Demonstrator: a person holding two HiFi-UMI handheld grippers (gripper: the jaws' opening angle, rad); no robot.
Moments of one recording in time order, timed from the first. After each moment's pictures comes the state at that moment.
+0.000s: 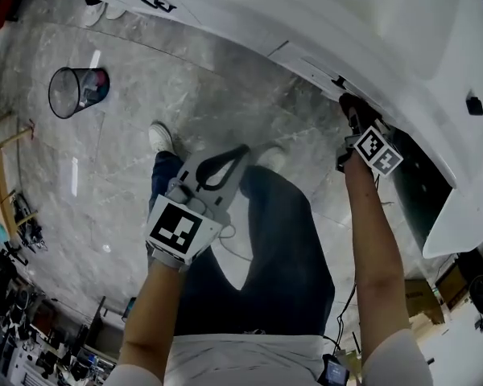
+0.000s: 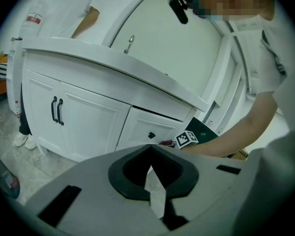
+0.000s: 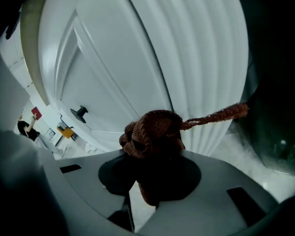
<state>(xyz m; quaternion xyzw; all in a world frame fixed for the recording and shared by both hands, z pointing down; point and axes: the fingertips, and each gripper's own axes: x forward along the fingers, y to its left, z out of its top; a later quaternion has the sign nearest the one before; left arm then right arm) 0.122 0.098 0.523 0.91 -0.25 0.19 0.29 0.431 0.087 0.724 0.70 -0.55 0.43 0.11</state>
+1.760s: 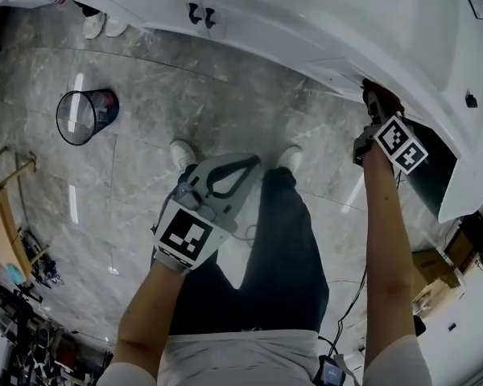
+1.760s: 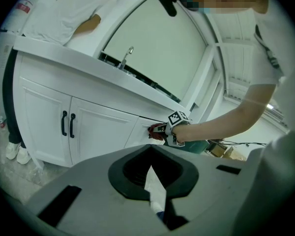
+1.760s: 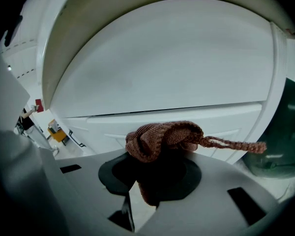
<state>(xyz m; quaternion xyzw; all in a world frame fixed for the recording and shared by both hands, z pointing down) 0.009 0.059 0.487 0.94 -0.14 0.17 0.28 0.340 0.018 0.588 0.76 -0.53 0.36 0.12</state>
